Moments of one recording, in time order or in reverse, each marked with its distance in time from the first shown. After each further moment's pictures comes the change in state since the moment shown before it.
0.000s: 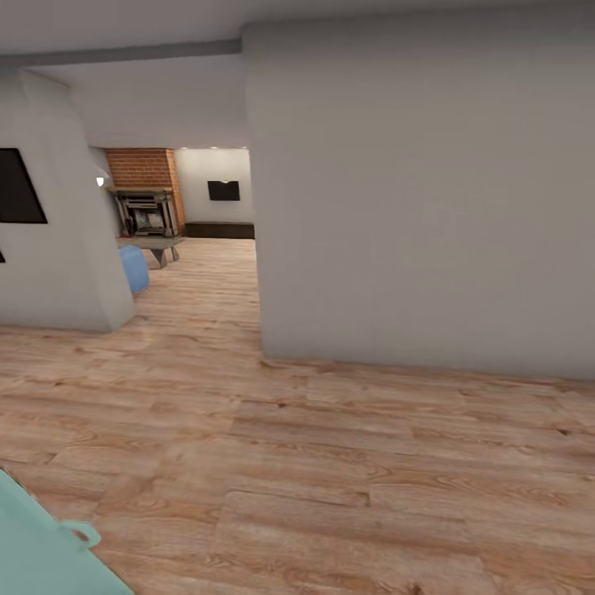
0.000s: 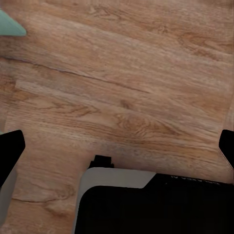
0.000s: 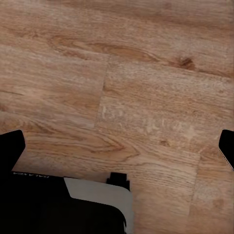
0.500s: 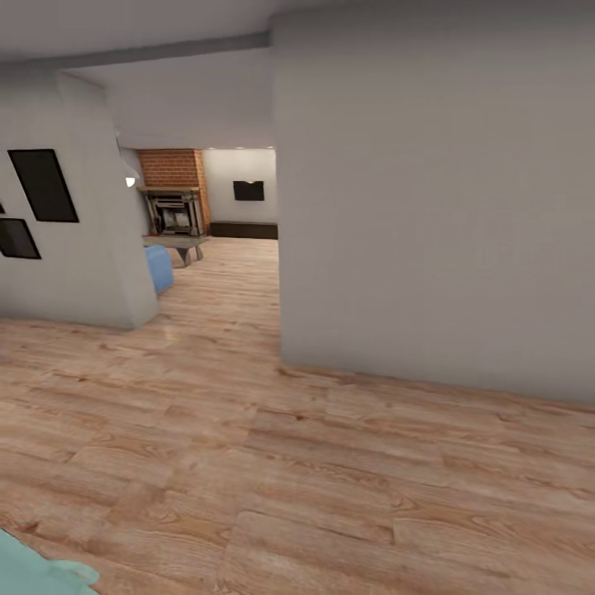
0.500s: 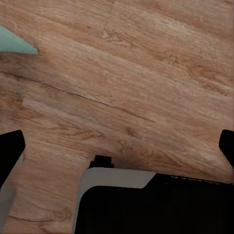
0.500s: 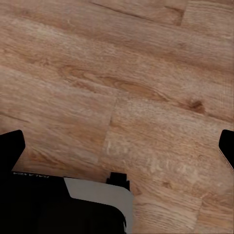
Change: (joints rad) left arm 0.000 0.000 0.000 0.000 0.000 0.000 0.000; right arm 0.000 0.000 0.000 0.000 0.001 0.000 0.000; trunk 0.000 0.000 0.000
